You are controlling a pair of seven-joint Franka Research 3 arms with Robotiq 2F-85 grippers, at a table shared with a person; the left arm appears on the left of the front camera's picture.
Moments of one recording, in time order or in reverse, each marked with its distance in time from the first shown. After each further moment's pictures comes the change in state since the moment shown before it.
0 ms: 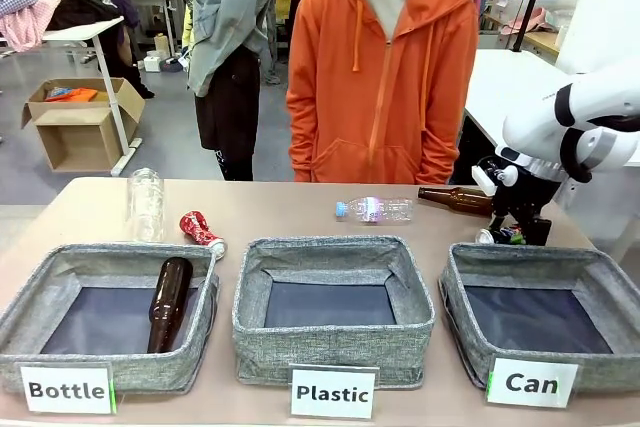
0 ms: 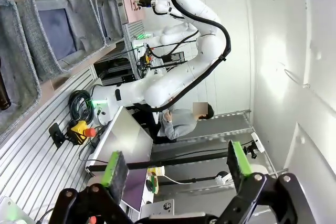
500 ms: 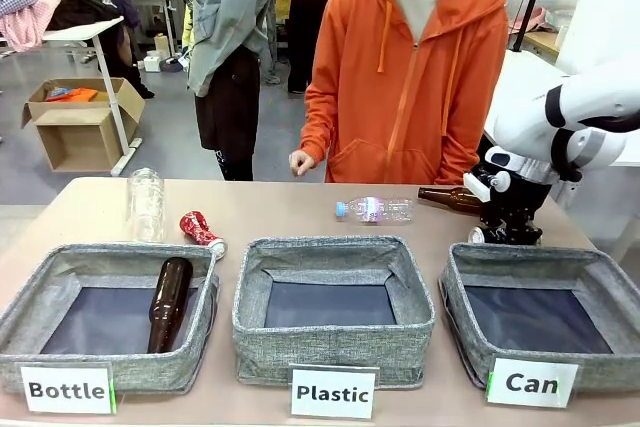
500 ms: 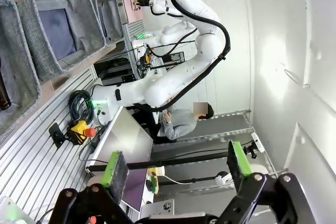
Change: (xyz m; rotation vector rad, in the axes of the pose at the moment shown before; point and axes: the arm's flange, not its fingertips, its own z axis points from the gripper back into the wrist) left arm 0.000 0.000 0.000 0.000 0.000 0.000; right arm 0.015 0.001 -0.013 0.103 -0.013 0.083
